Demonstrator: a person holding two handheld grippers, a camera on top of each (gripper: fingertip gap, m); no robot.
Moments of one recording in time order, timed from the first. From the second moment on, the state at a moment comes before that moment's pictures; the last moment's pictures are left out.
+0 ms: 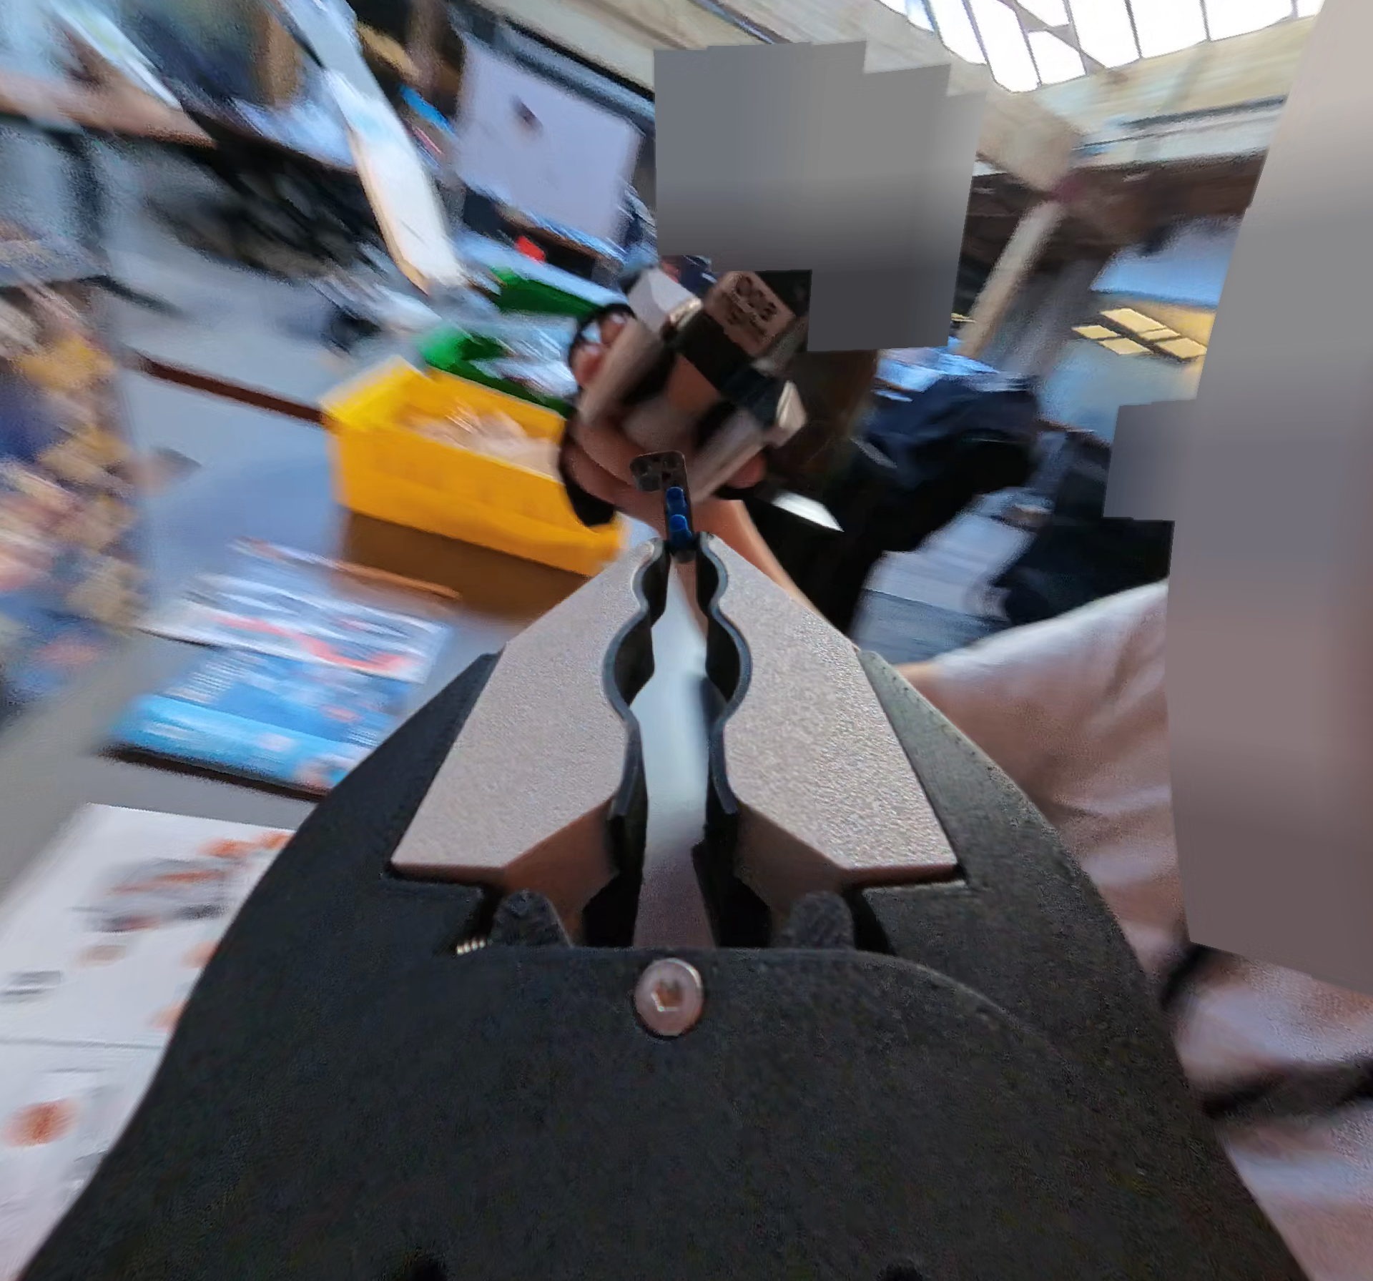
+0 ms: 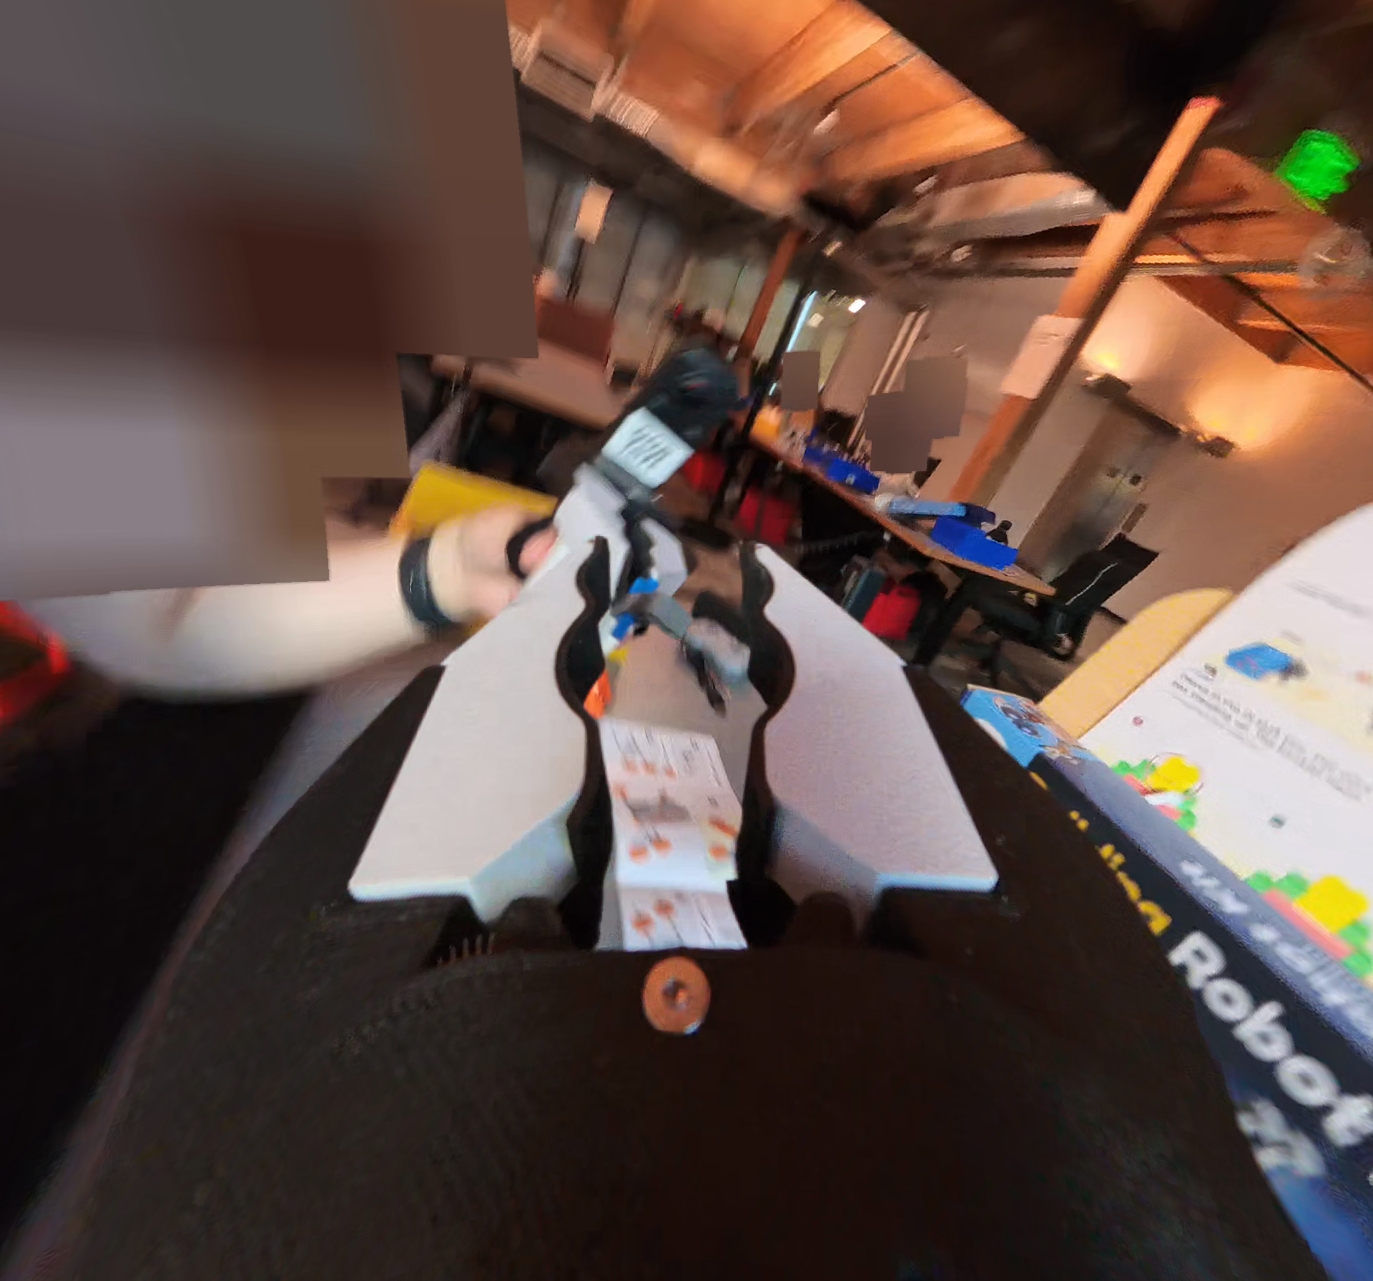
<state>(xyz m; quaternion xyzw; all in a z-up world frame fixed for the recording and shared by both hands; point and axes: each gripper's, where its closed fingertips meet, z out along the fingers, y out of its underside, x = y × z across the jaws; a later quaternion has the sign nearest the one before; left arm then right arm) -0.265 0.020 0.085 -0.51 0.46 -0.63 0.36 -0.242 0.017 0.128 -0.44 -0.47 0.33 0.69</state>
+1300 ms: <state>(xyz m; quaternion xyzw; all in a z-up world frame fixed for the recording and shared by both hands) -0.290 0.034 0.138 -0.42 0.41 -0.53 0.61 -0.266 0.019 0.162 -0.45 -0.36 0.55 0.61</state>
